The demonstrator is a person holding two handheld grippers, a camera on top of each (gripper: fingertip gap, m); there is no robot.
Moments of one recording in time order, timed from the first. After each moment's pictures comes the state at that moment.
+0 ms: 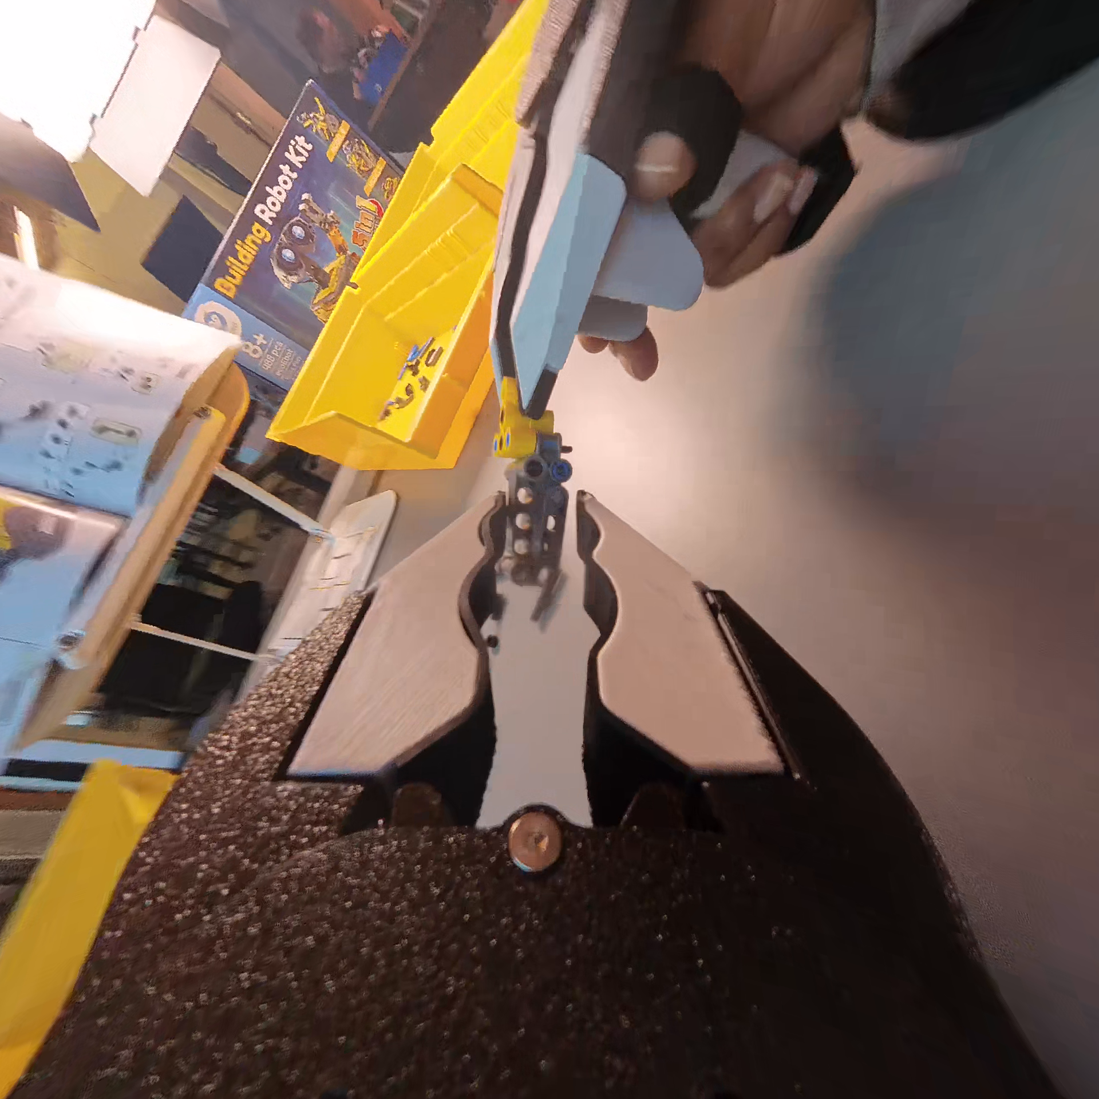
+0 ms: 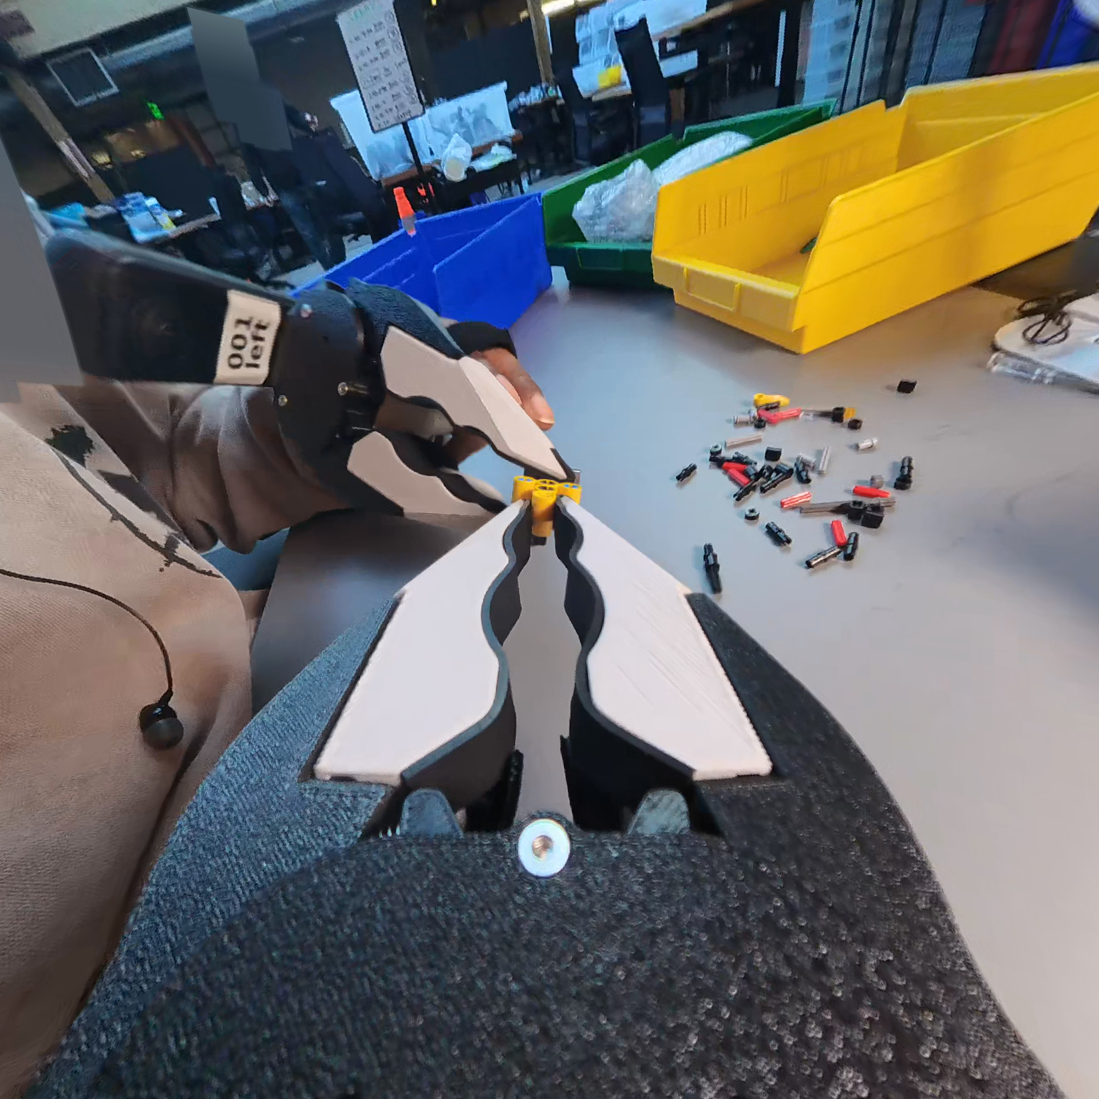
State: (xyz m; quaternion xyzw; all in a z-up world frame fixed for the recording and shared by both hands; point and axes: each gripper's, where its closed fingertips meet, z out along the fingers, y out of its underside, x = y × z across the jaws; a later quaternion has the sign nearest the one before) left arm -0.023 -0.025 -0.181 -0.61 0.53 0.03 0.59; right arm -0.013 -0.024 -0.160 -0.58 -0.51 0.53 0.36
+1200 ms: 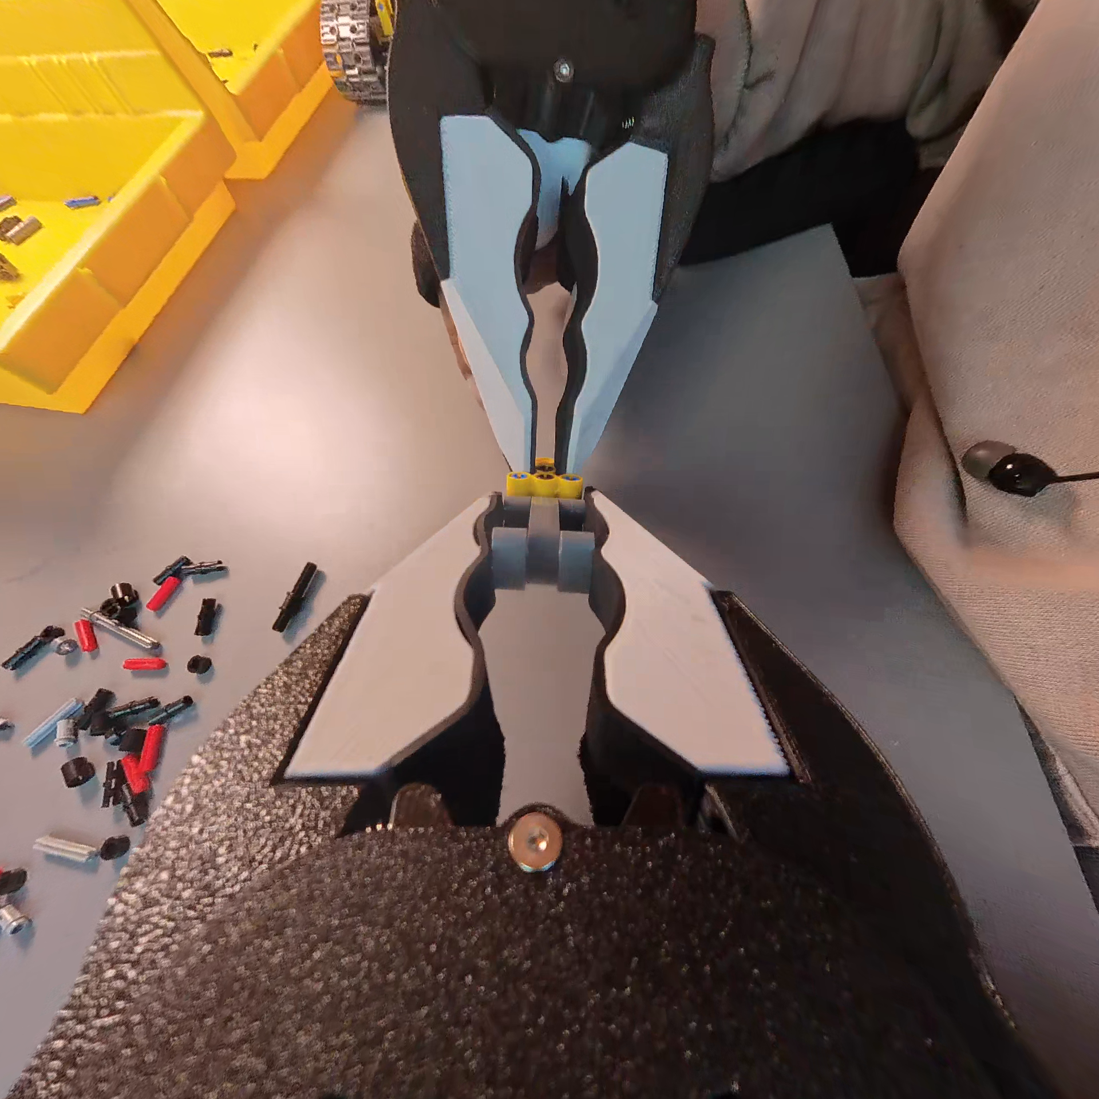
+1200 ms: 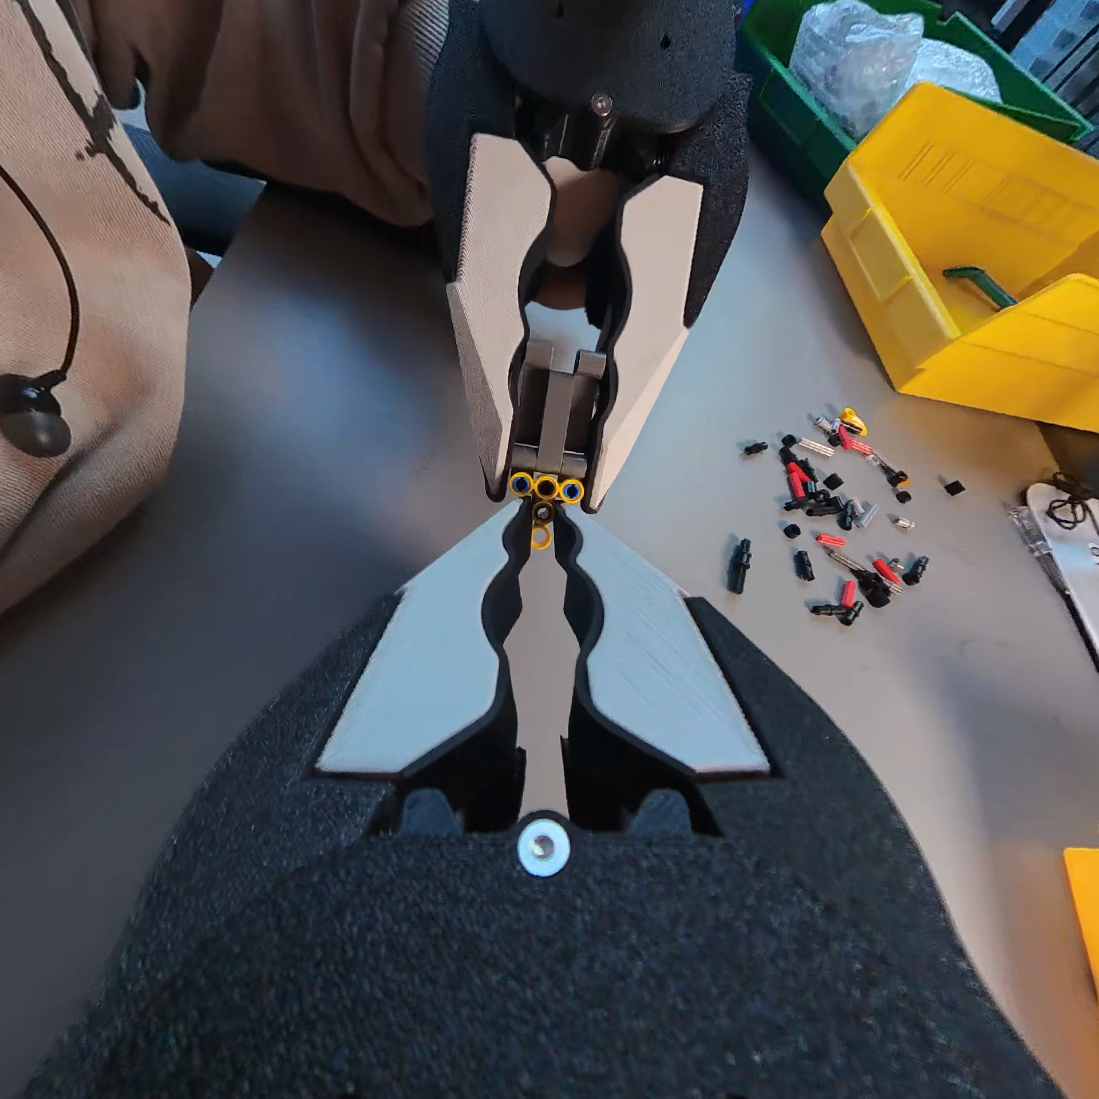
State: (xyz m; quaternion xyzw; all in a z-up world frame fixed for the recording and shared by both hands) left arm -0.002 -0.066 -0.213 -0.69 0.54 -0.24 0.41; right arm -0.010 -0.066 -0.207 -0.43 -0.75 0.33 0.38
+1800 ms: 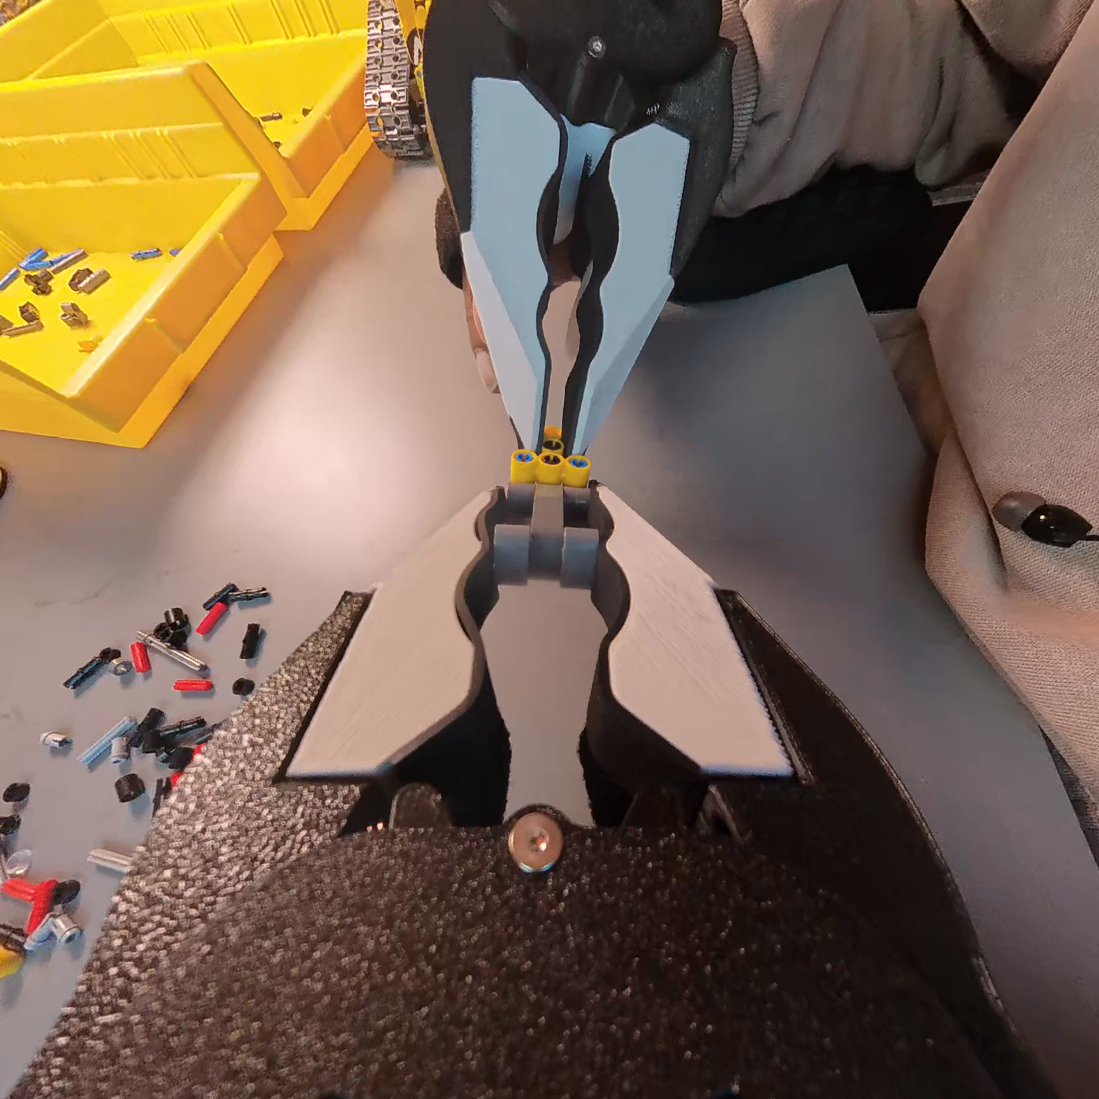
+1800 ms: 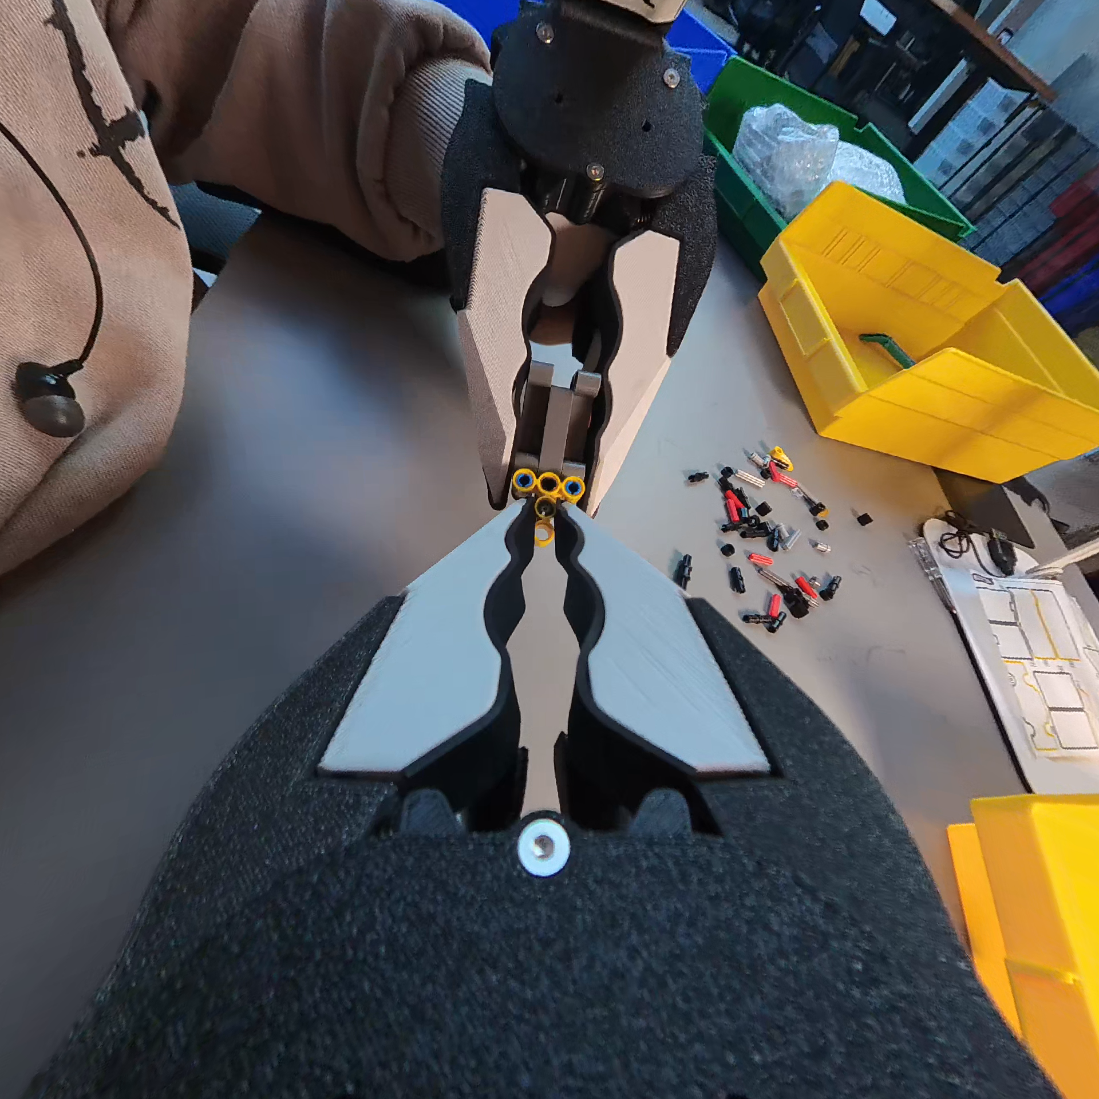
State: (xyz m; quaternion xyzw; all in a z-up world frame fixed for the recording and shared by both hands) left arm 0.001 -0.057 -0.198 -0.68 0.53 -0.24 0.44; right arm -0.001 -0.059 -0.183 -0.40 -0.74 0.32 0.42
